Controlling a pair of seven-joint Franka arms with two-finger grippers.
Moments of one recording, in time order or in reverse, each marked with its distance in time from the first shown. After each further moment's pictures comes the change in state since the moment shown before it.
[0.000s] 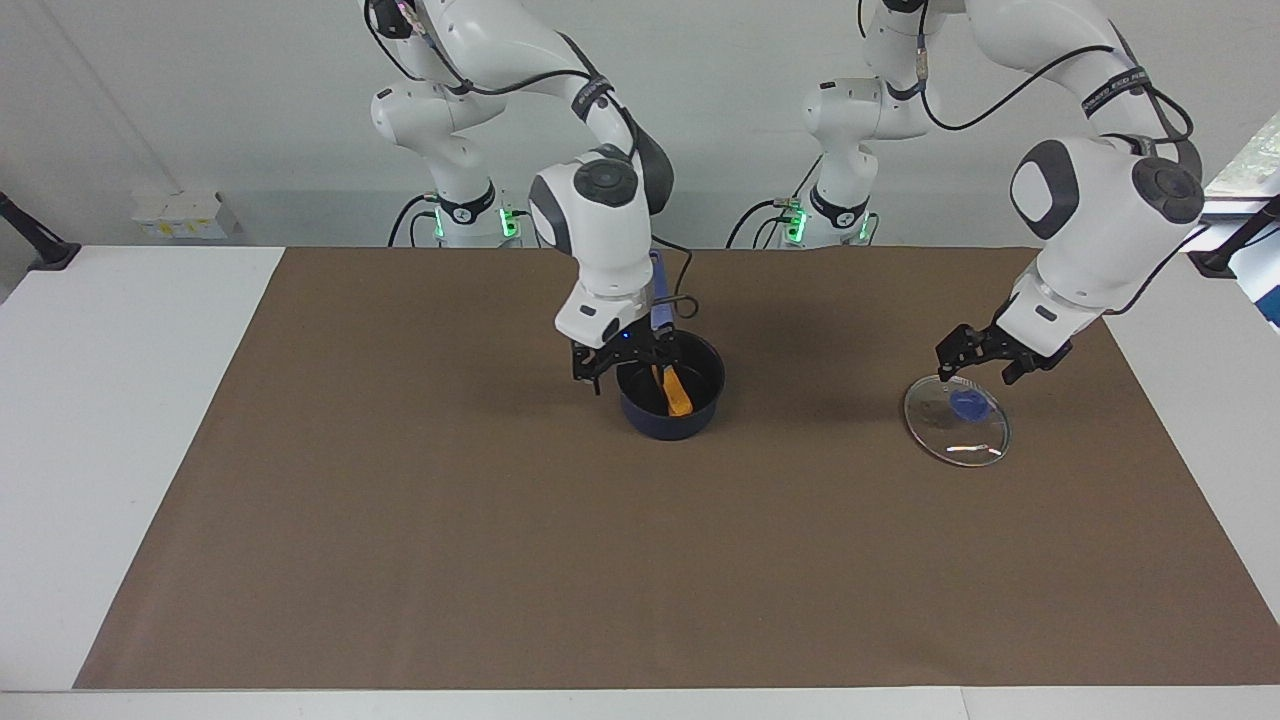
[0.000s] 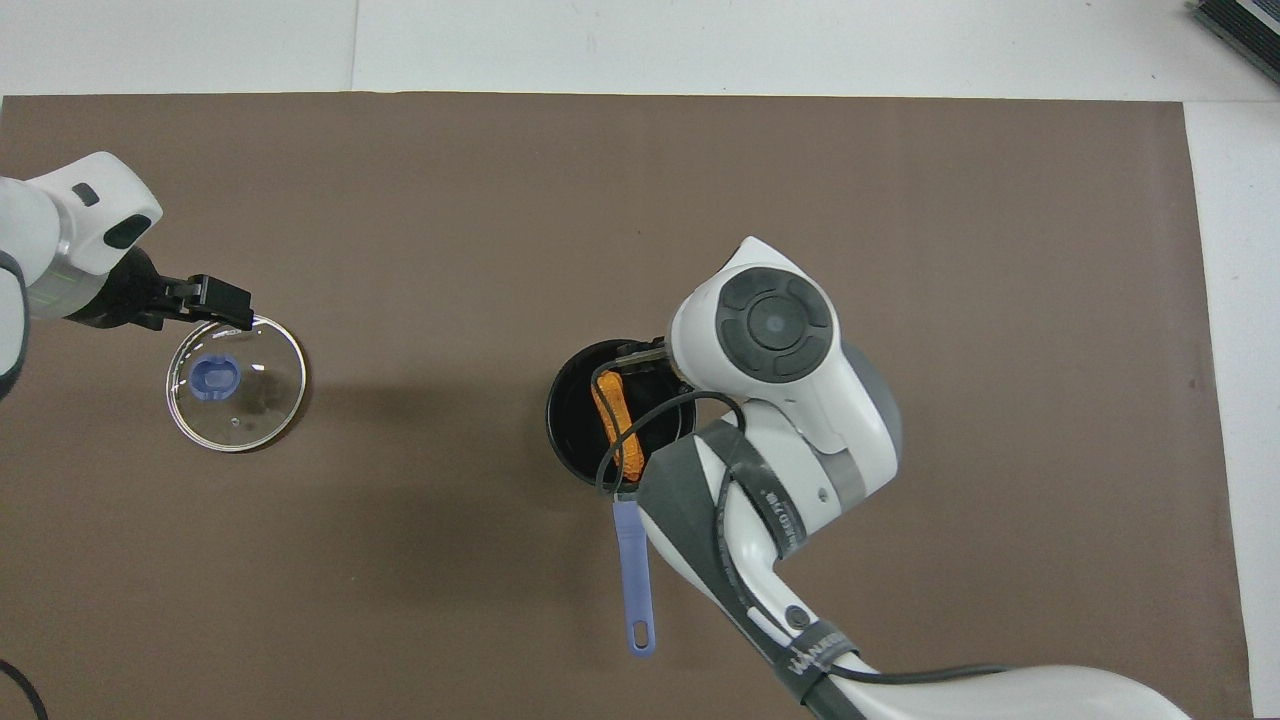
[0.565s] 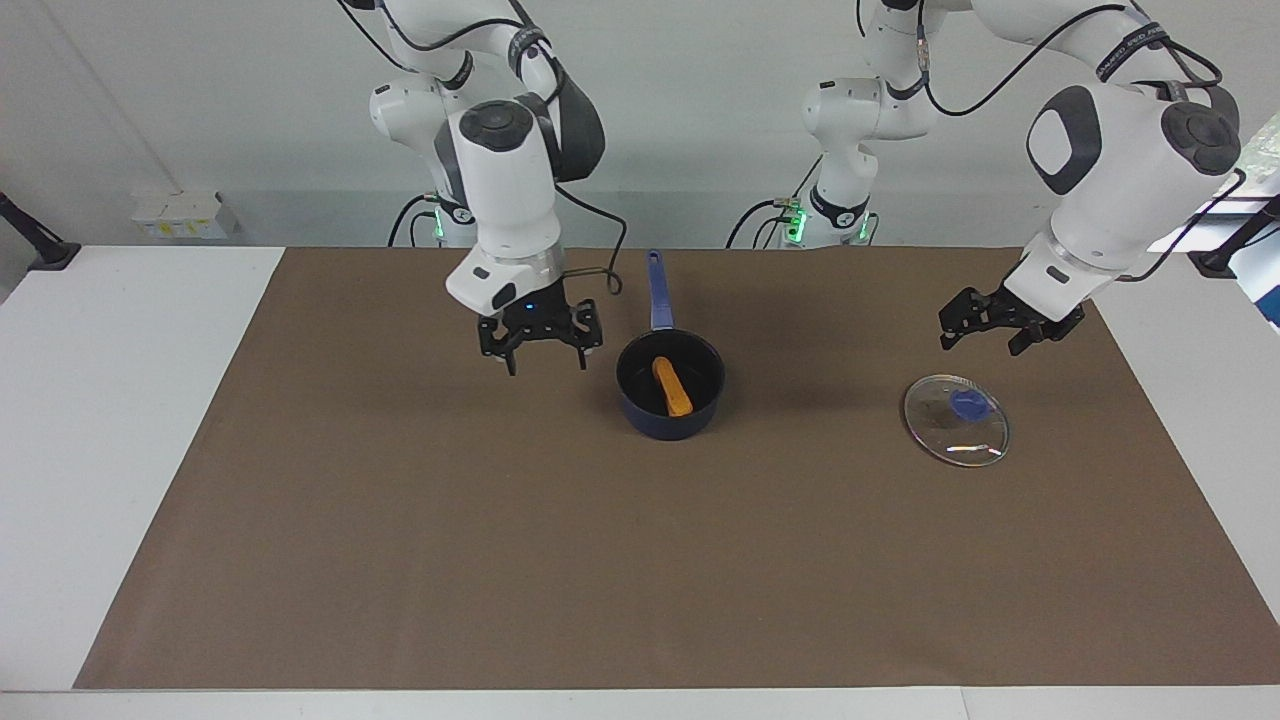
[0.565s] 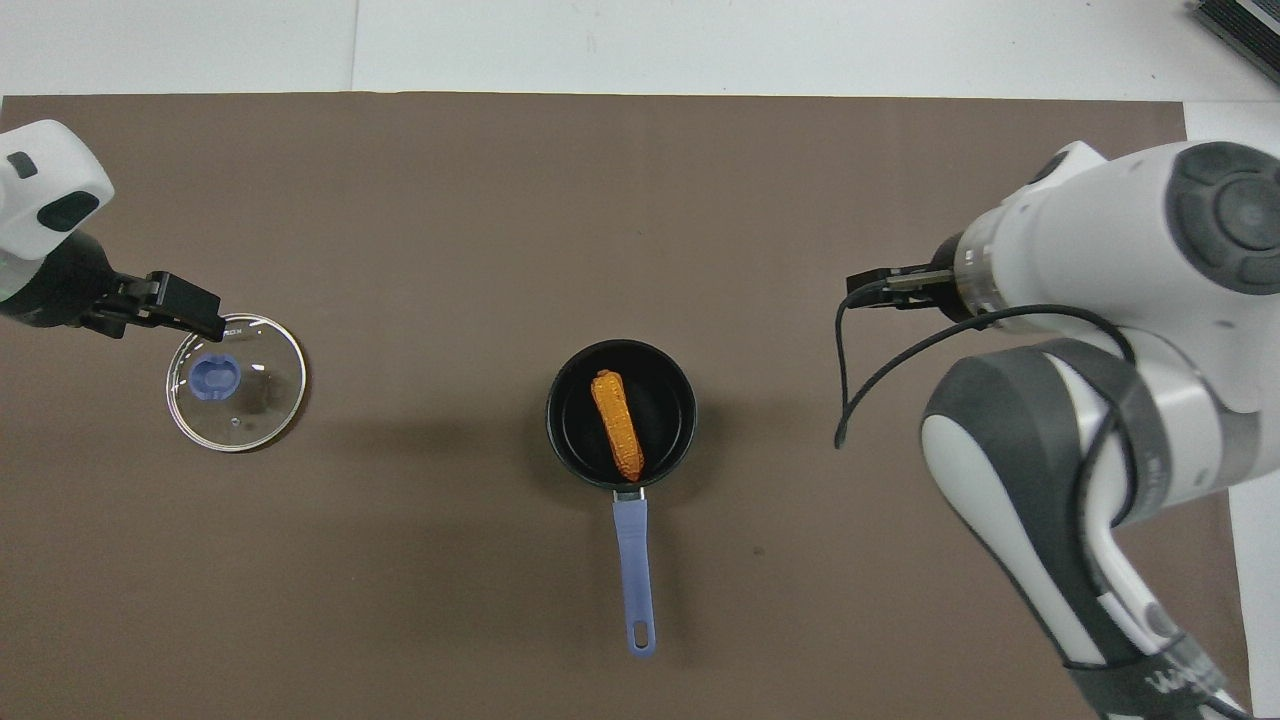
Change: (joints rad) left arm -0.013 -0.030 0.000 0.135 0.000 -0.229 -0.001; right arm -0.292 -0.190 -0.003 0.002 -0.003 -0.180 -0.203
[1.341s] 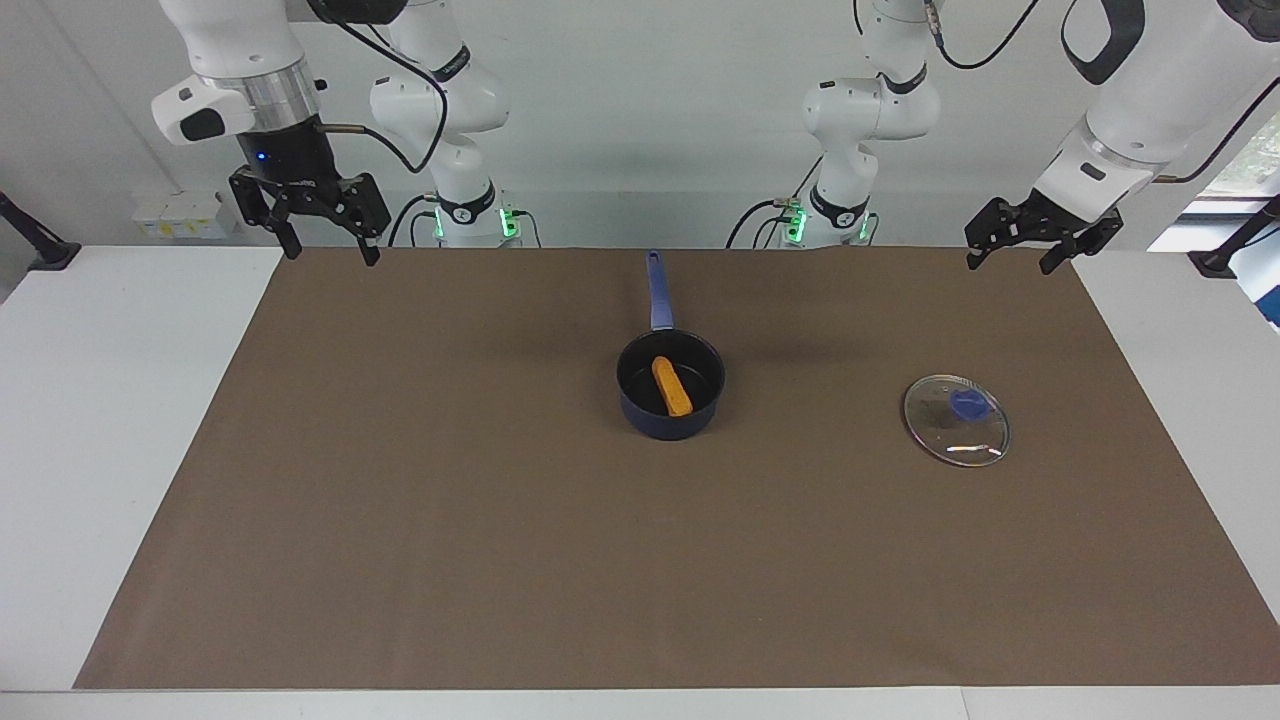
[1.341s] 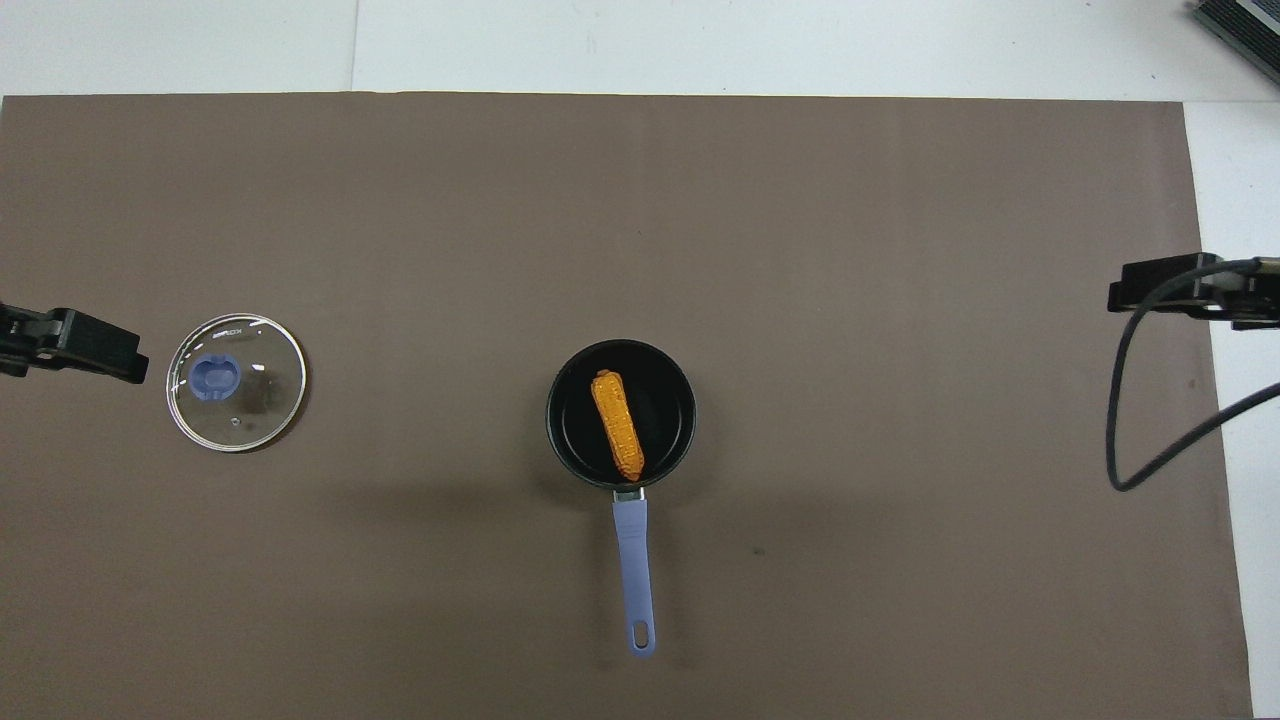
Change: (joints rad) left arm 0.000 -0.089 0.003 0.066 0.056 -0.162 0.001; right arm -0.118 -0.147 -0.073 0.192 0.013 -0.353 -0.011
